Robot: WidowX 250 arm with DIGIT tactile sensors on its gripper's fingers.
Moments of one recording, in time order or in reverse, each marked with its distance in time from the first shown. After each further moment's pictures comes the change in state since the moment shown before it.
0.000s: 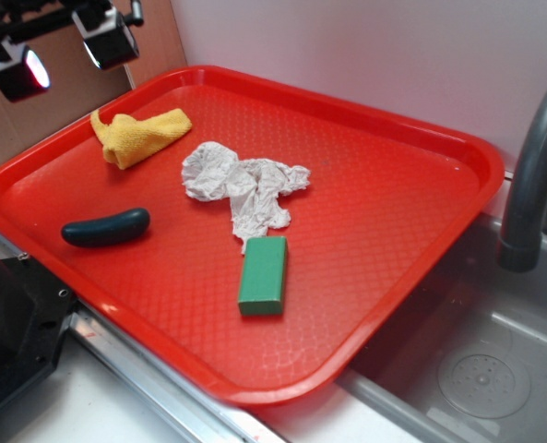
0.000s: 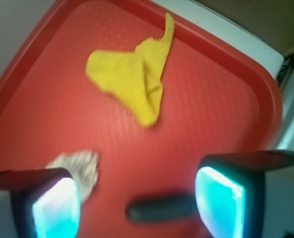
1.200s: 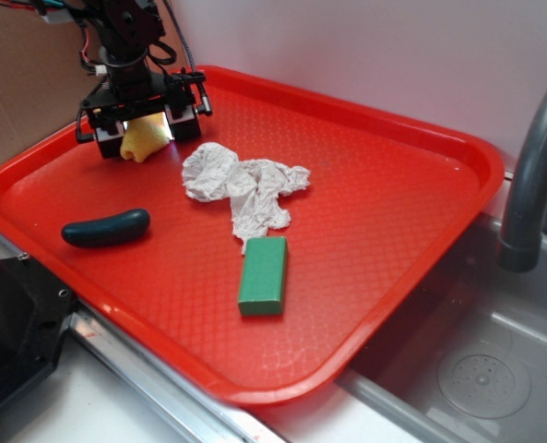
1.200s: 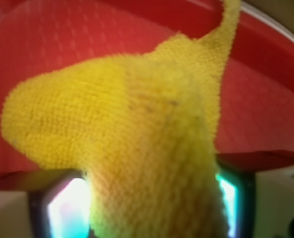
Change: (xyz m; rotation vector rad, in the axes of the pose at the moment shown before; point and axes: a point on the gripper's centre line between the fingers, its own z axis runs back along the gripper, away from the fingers) arm 0.049 -0.020 -0.119 0.158 -0.172 0.072
